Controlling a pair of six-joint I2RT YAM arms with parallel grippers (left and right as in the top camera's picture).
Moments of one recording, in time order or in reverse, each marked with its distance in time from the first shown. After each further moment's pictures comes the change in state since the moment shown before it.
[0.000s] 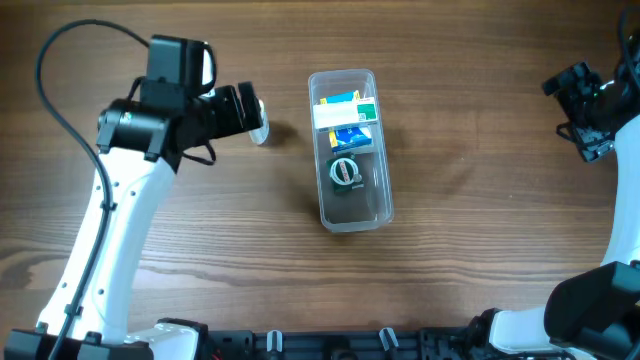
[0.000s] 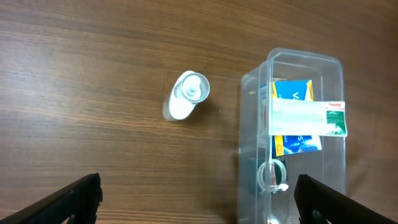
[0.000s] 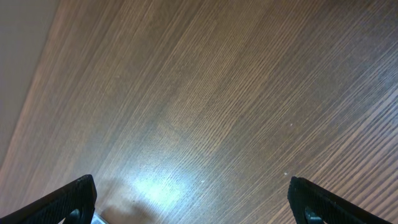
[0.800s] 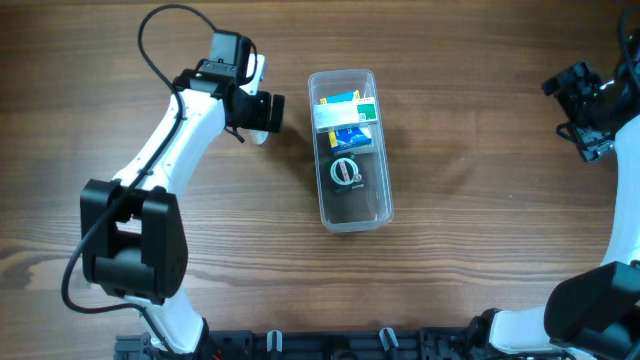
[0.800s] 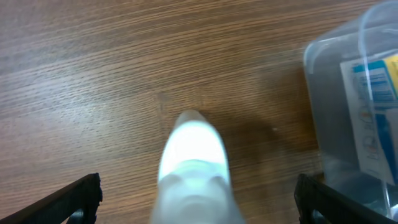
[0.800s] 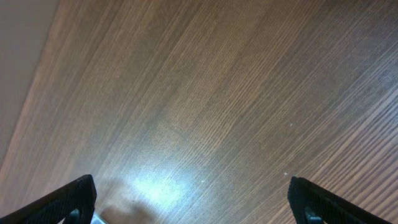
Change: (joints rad) left arm -0.030 0.438 0.012 0.237 -0.035 0.336; right arm 0.000 0.000 0.000 0.000 0.000 0.000
